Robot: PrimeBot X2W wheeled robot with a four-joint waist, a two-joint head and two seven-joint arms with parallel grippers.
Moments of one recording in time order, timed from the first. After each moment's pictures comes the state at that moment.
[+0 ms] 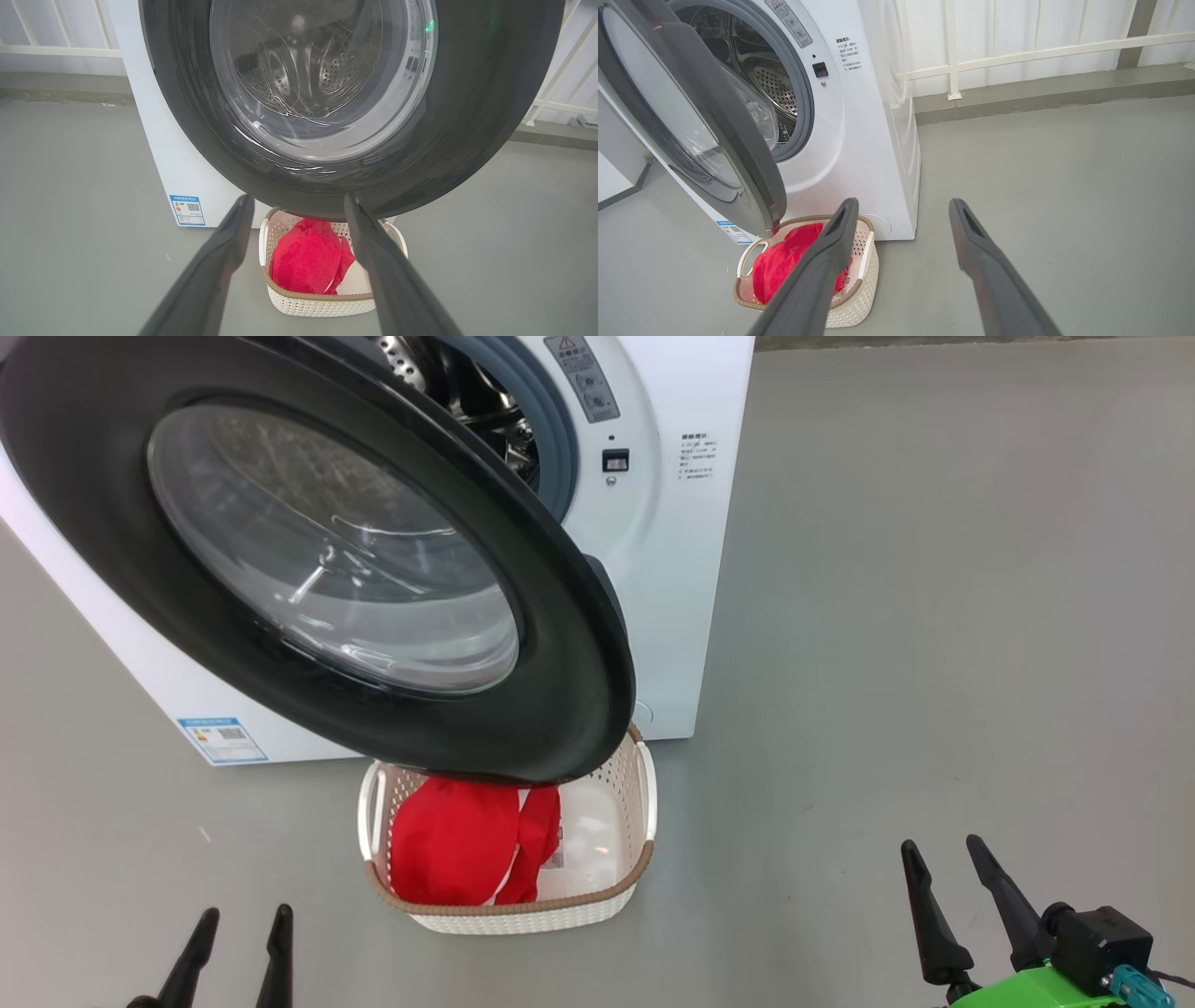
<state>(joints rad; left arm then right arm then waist) 0.07 0.17 0.04 0.23 -0.34 -0.13 -0.25 0.06 -0.04 -0.01 0.26 0.34 0.13 -0.26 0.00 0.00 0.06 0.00</state>
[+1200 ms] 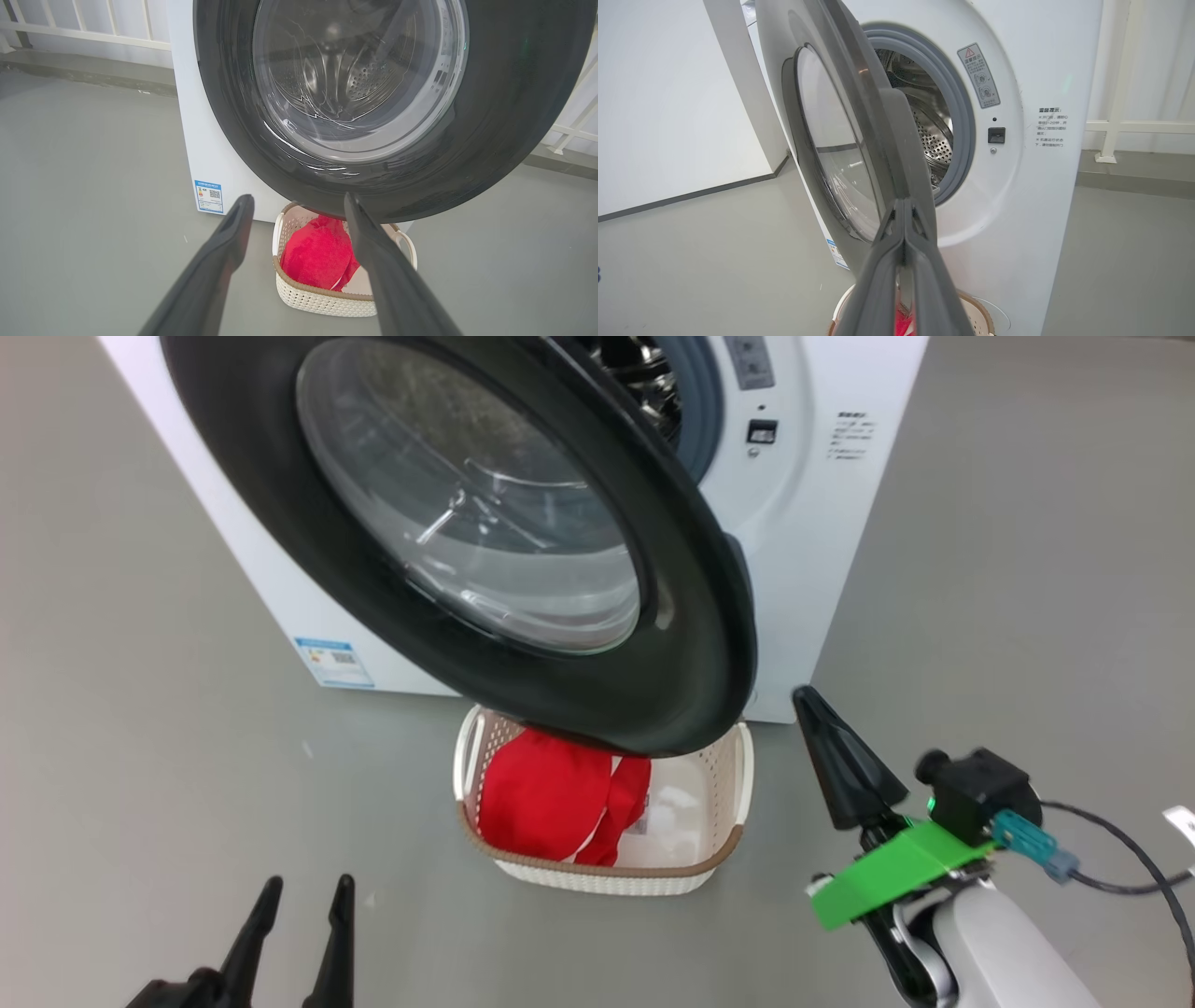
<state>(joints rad) 0.03 0.10 -0.01 0.21 -0.33 -0.13 -0.25 -0.25 -0.05 0.22 0.31 0.35 0.13 -0.26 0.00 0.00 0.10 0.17</state>
